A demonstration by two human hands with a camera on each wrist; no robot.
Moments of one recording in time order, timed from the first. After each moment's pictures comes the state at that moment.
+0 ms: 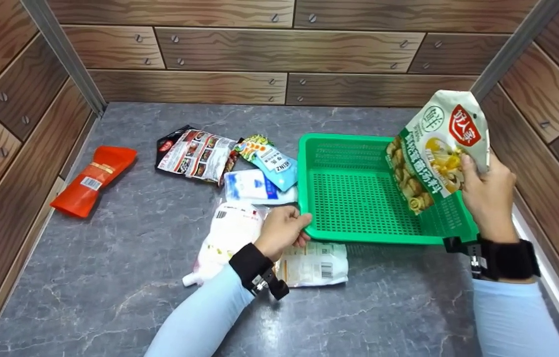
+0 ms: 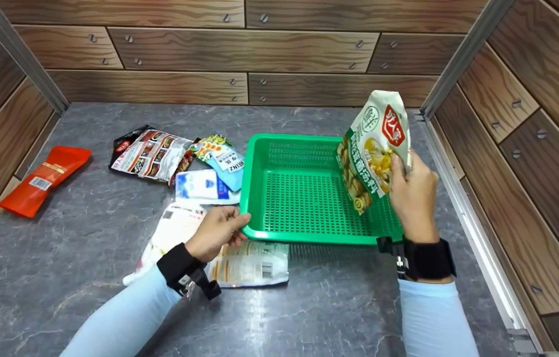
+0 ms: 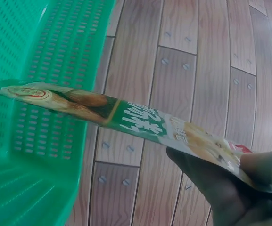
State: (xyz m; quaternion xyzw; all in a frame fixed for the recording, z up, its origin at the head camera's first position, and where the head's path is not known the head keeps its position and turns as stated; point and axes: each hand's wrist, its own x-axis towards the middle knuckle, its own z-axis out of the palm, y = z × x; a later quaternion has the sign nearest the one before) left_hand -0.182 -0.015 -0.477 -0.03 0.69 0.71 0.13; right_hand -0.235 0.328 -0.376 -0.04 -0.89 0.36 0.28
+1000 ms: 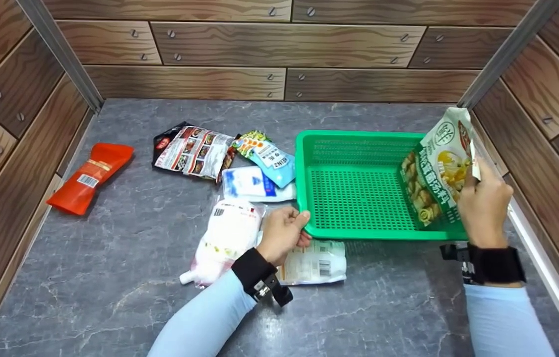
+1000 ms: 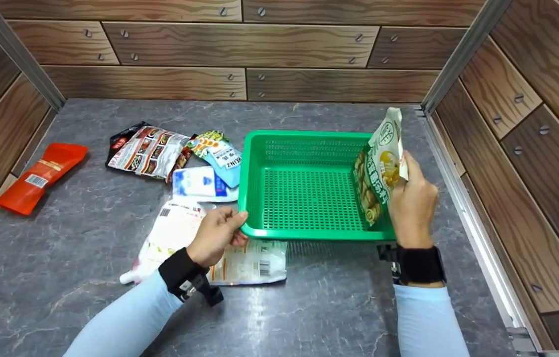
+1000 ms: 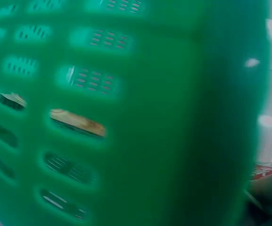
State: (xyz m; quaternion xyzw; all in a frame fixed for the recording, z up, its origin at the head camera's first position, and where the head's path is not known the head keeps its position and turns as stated) left_hand -0.173 -0.002 -0.478 -0.06 0.67 0.74 0.09; right_hand -0.235 0.343 -0.413 -0.03 -0.91 0.28 0.32
